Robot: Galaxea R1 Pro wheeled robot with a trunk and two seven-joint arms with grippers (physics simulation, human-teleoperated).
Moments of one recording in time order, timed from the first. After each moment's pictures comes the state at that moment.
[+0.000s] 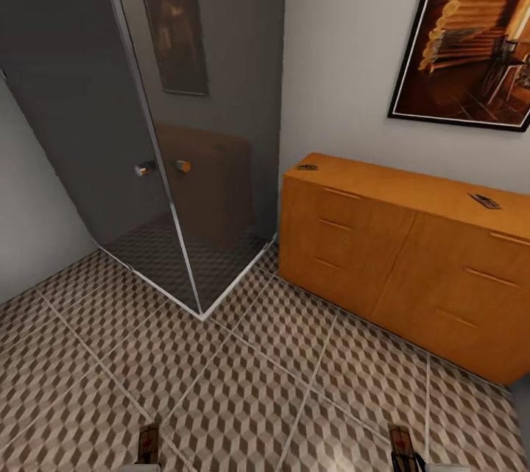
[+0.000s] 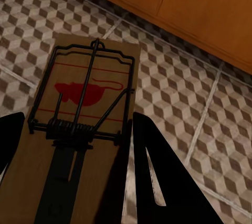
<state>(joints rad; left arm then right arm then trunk) -0.38 0.08 -0.27 0.07 0.23 -0.71 0.06 -0.08 0.00 -0.55 -0.65 0.38 -0.52 0.16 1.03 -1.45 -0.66</state>
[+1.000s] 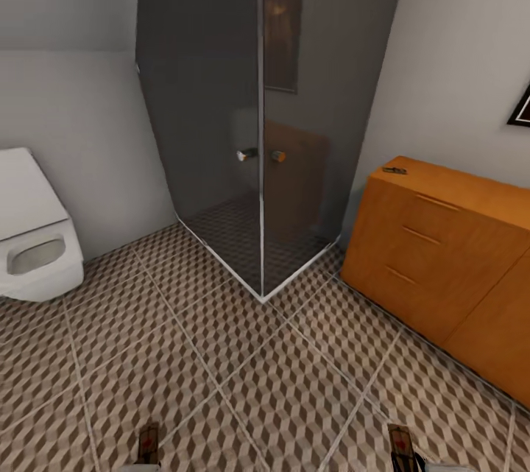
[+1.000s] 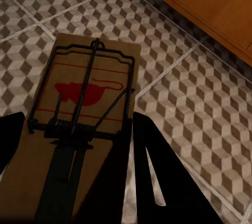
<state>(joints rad) -0.38 0.08 -0.27 0.07 0.23 -0.71 0.06 -0.08 0.00 -0.55 -0.65 0.38 -0.52 0.16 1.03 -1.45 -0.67</state>
